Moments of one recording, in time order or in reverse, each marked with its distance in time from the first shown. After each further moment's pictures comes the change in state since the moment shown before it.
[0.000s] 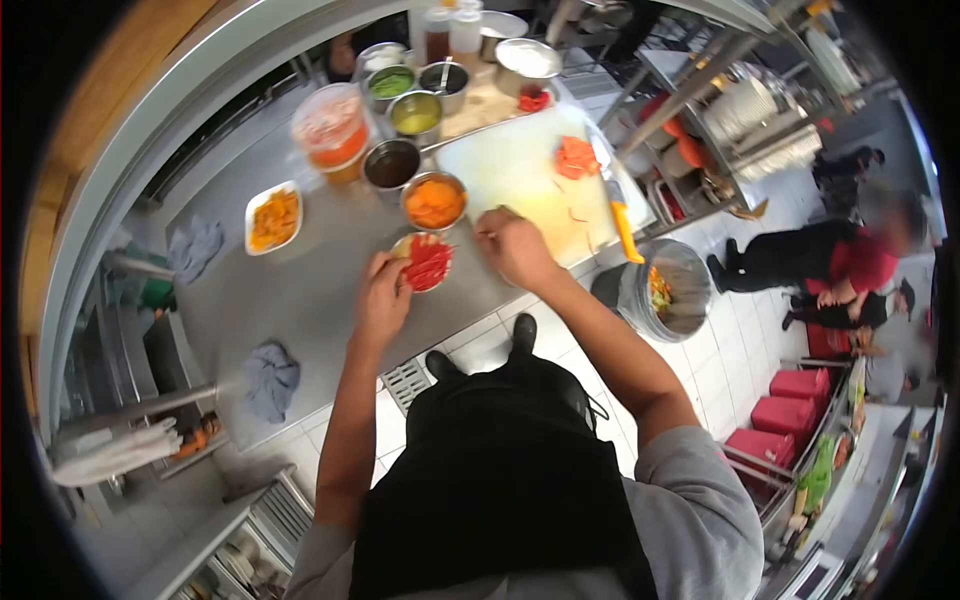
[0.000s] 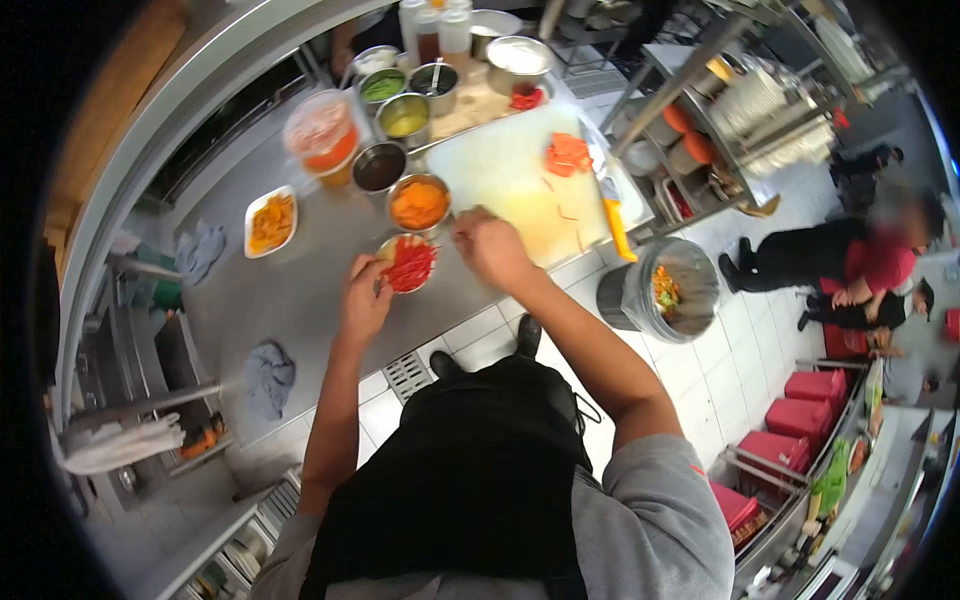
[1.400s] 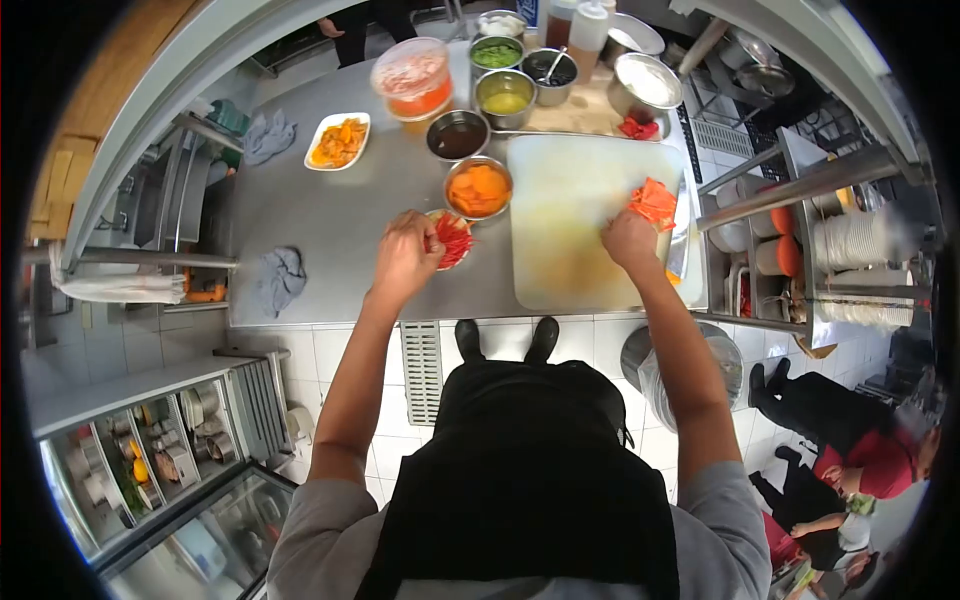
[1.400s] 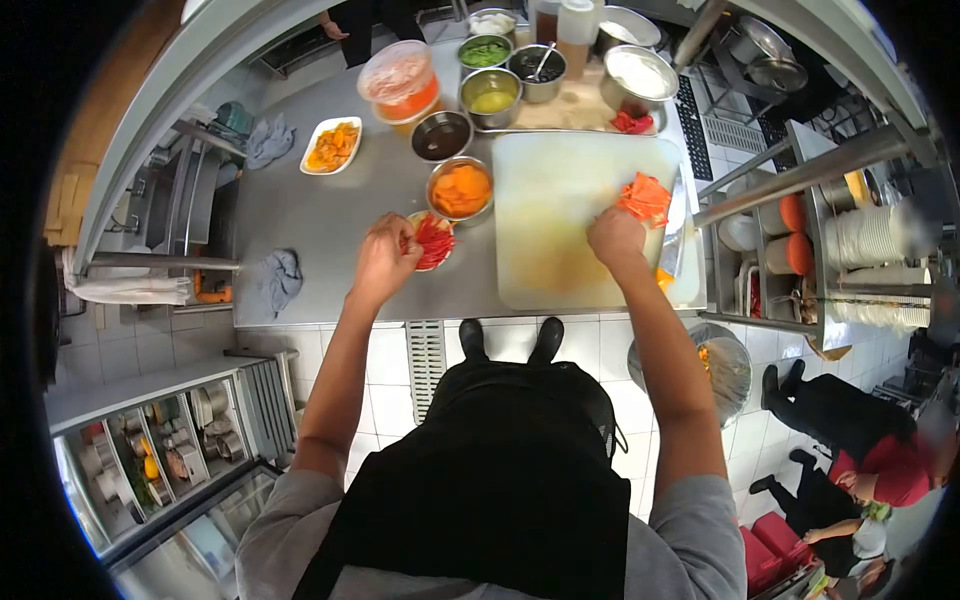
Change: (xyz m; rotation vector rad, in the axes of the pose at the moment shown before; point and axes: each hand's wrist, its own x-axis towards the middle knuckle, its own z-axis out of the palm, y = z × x) left_hand 0.032 0.050 0.023 0.369 0.105 -0.345; right_hand 0.031 0.197 -0.030 -0.466 -0.456 0.486
